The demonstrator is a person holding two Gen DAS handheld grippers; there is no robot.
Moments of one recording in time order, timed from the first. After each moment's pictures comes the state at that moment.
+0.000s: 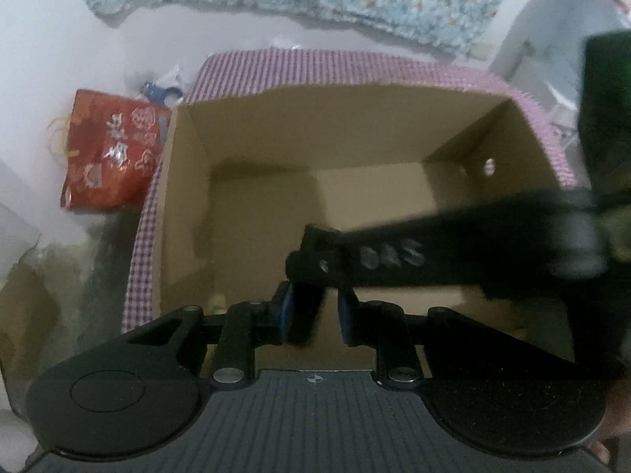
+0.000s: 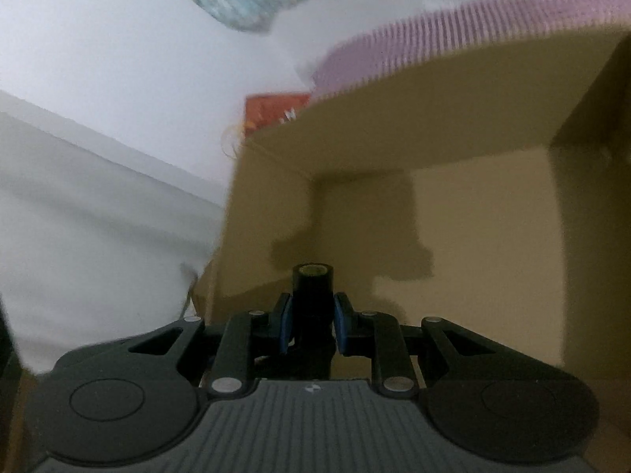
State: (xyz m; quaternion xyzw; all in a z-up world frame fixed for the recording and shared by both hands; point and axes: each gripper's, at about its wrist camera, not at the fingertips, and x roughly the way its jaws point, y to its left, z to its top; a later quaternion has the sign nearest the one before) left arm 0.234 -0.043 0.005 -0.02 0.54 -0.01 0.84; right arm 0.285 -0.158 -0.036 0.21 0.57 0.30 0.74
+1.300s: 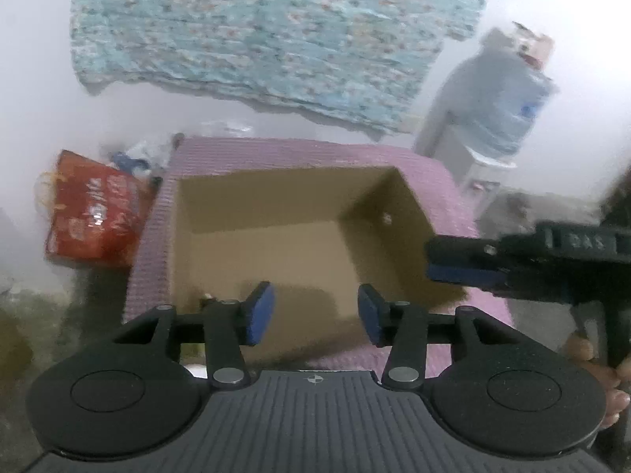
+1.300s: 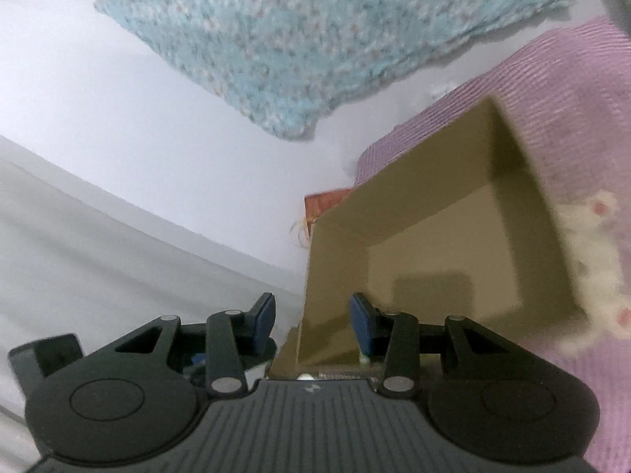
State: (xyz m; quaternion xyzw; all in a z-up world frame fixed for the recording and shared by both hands) left arm 0.137 -0.045 0.093 -0.05 0.43 -0.10 0.90; right arm 0.154 -0.323 0.049 0.36 0.41 0.31 0.78
